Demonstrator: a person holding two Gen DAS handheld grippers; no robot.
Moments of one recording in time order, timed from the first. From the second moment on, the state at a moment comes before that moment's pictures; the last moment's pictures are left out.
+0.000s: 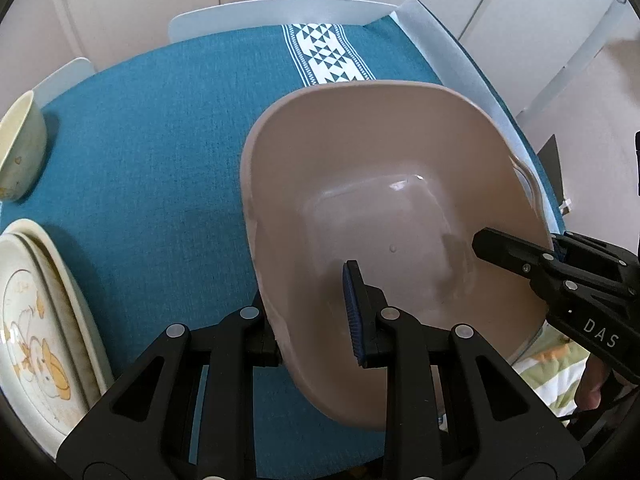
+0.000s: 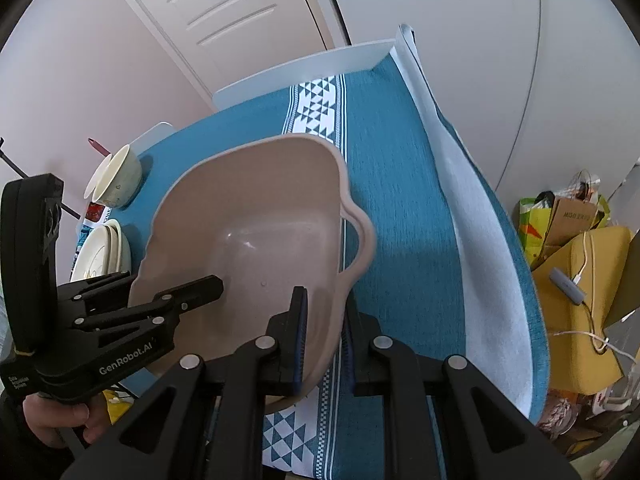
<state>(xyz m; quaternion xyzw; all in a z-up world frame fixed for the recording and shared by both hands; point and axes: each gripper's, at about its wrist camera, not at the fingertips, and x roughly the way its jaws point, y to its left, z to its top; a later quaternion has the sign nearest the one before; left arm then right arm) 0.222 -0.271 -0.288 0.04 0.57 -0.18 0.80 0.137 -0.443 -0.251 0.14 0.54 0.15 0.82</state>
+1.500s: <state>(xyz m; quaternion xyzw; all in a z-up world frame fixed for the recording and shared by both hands) 0.165 -0.181 -0.105 0.06 0.36 -0.02 0.93 0.121 -0.404 -0.101 0.13 0.37 0.24 0.89</state>
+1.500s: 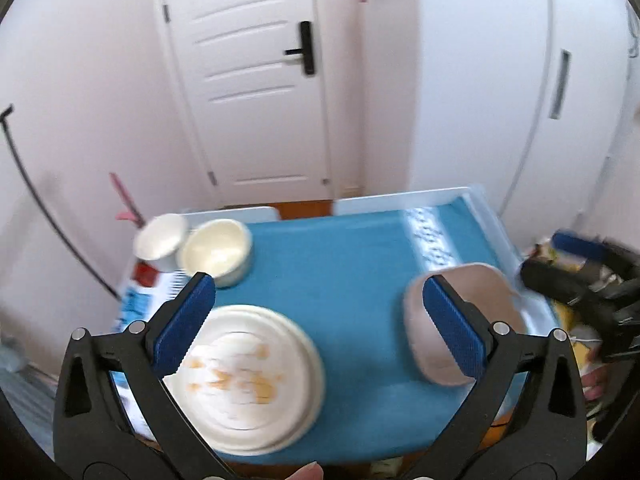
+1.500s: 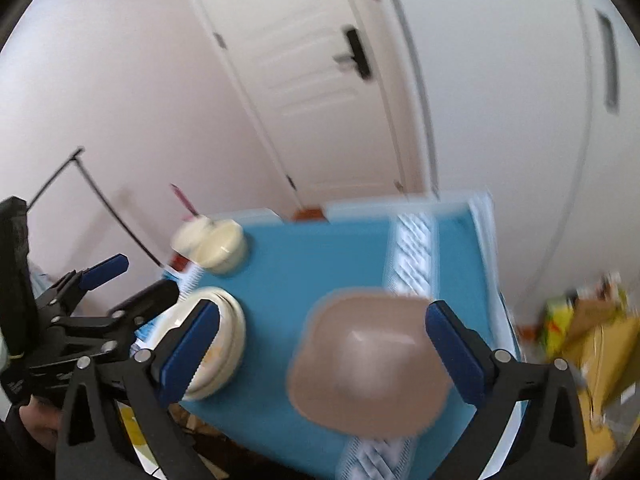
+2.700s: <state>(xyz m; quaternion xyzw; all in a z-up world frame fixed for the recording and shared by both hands) 0.360 0.069 -0.265 -0.12 0.54 -0.03 0.83 0.311 -0.116 -0.217 0.06 0.56 0.24 0.79</state>
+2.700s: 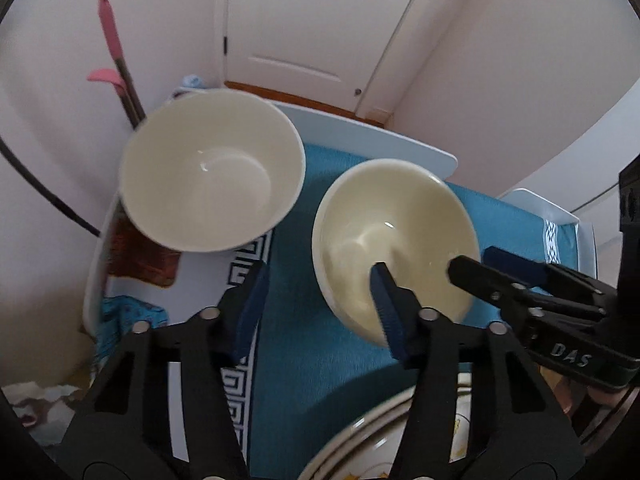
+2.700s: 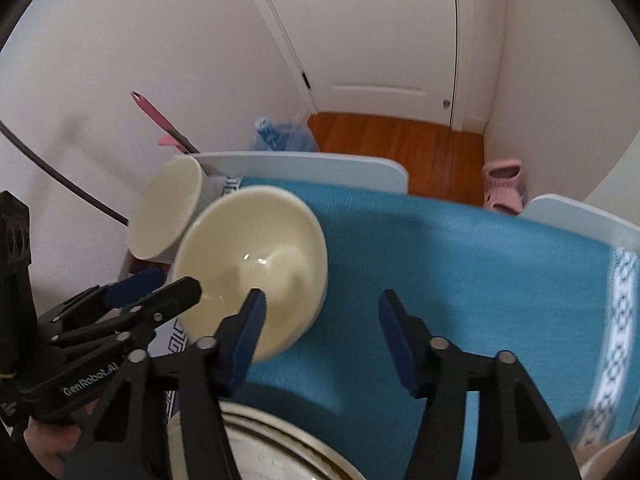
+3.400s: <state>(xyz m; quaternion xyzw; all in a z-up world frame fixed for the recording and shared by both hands) 0.372 0.058 -0.276 -0.09 0.55 -0.04 0.83 0.320 -0.101 -0.232 0.07 0.57 0.25 0.78</state>
